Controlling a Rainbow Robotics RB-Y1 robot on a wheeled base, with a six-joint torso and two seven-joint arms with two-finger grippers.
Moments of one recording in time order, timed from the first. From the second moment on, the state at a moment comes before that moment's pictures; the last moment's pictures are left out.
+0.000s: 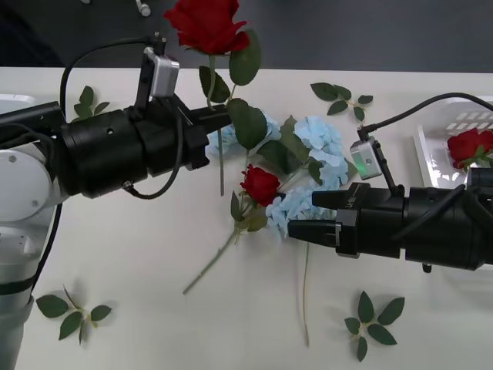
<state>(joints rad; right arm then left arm) -0.16 -1.15 0.53 -2.21 -1.81 0.46 1.98 -0.21 0.32 -0.03 -2.07 1.32 0.98 -2.24</state>
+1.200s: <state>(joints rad) -0.47 -0.88 0.90 -2.05 -1.64 0.13 2.02 -0.21 0.18 0.27 -1.98 1.76 1.48 -2.68</state>
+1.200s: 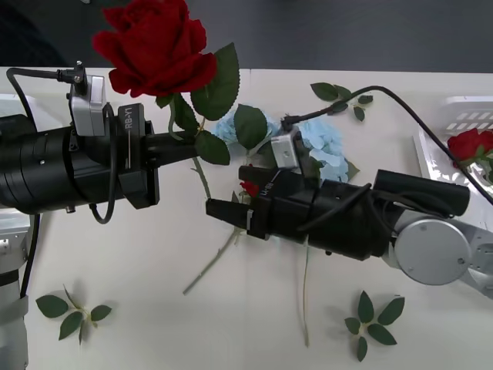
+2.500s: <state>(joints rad) -0.58 -0.77 0.99 -1.94 -1.63 0.10 2.02 -0.21 0.18 0.27 -1.98 1.76 1.48 -2.68</state>
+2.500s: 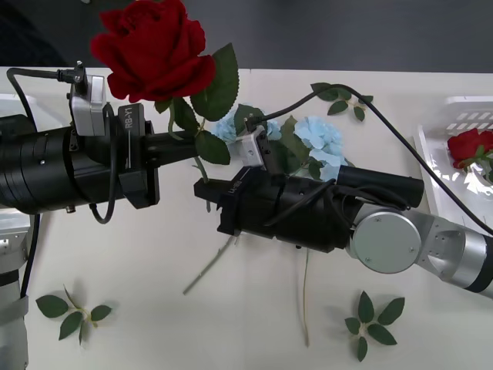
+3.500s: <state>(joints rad) -0.53 -1.06 0.95 -2.11 -1.89 0.06 2.02 -0.21 0.18 0.27 -1.98 1.76 1.48 -2.68</state>
